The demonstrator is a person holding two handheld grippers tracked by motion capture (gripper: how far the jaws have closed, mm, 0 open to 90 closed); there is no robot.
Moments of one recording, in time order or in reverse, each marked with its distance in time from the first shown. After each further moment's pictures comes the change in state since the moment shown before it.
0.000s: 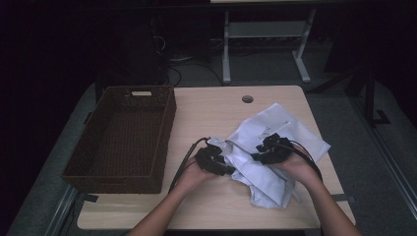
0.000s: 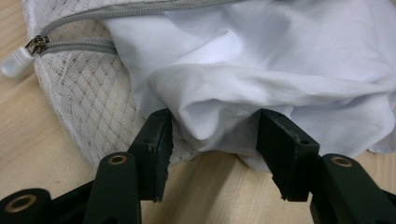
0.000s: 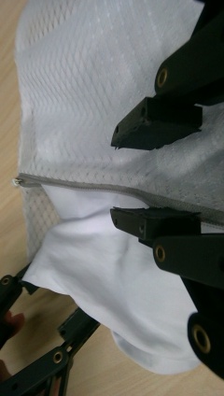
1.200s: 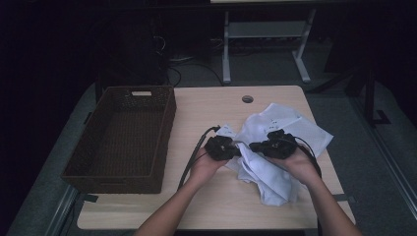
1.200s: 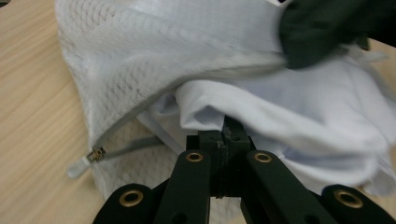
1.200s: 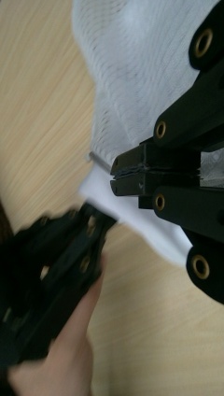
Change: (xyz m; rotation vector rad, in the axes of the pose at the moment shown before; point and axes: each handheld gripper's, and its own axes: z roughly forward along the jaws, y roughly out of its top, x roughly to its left) left arm -0.009 0.049 0.006 -0.130 0.053 0.060; right arm 0.006 0.013 -0.029 -0.190 0.100 0.025
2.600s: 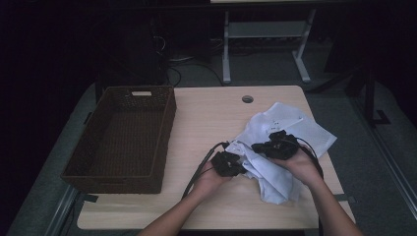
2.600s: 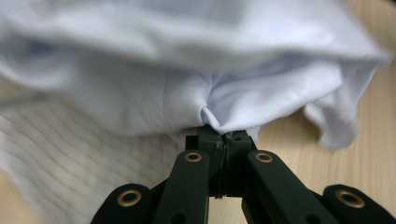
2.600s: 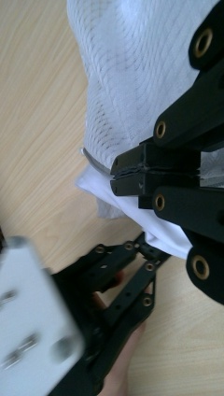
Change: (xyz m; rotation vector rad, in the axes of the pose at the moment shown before) left arm -0.032 -0.022 0.010 0.054 -0.053 0.062; right arm -0.004 -0.006 0.000 0.022 -0.014 0.008
